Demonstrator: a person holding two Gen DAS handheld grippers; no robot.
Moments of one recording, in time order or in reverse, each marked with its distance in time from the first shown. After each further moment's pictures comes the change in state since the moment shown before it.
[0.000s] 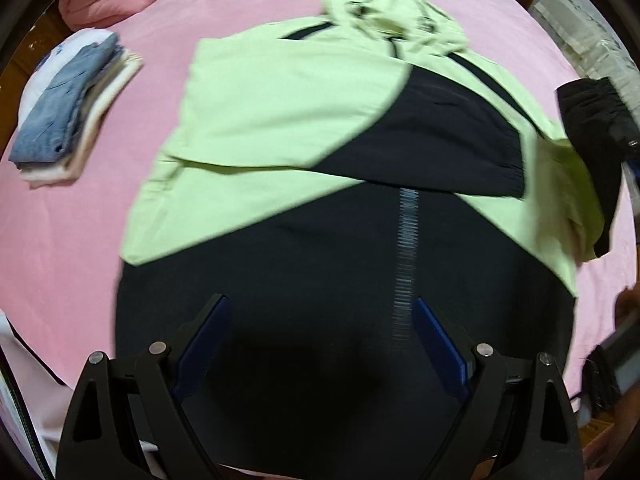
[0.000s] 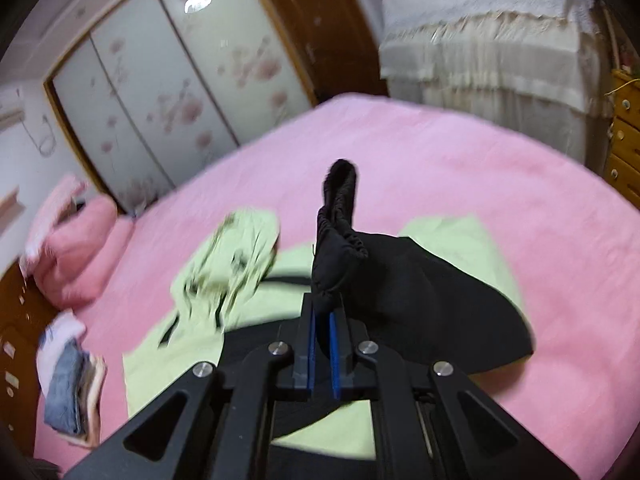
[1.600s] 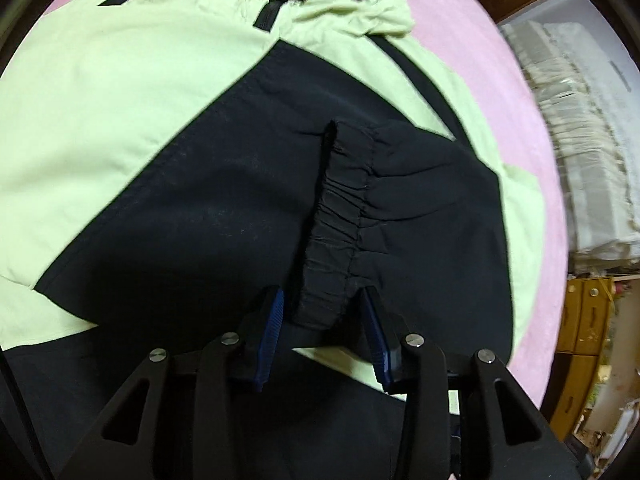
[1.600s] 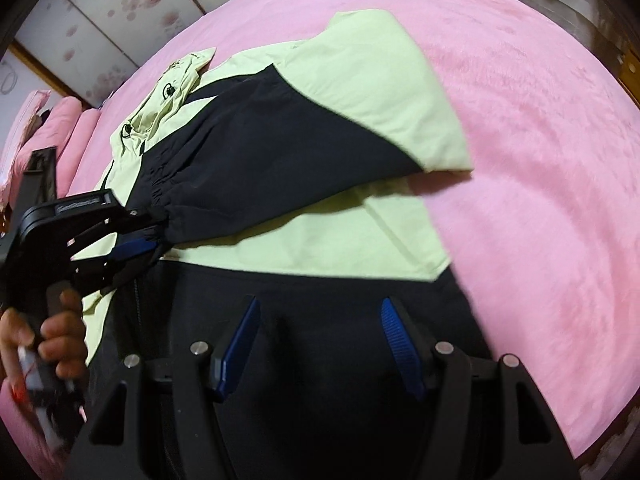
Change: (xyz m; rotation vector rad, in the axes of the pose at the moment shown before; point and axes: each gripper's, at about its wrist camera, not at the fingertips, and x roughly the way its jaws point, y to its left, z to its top) left arm 0.127 -0.147 0.109 -0.088 0.099 -0.378; right arm 0.017 -0.113 -0.092 -0.011 0.493 -0.025
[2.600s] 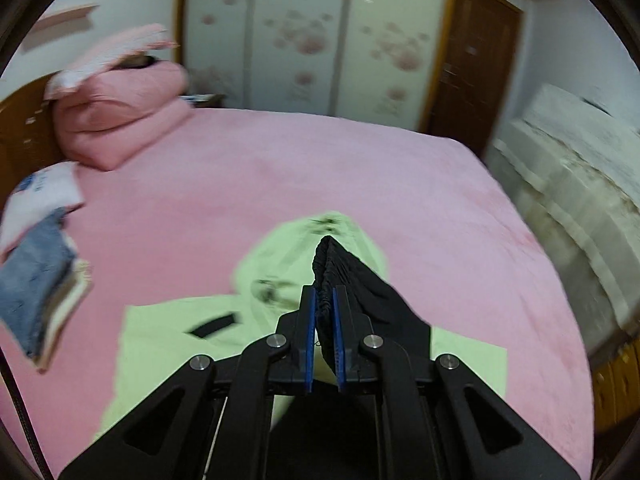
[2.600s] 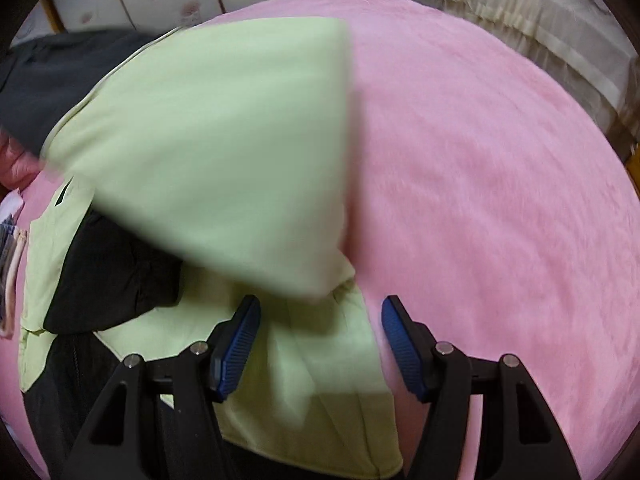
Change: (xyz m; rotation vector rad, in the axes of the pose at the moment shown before) left arm -0.227 -0.092 0.069 0.146 -0.700 0.262; right arm 0.045 0.012 0.079 -0.188 -0.109 -0.139
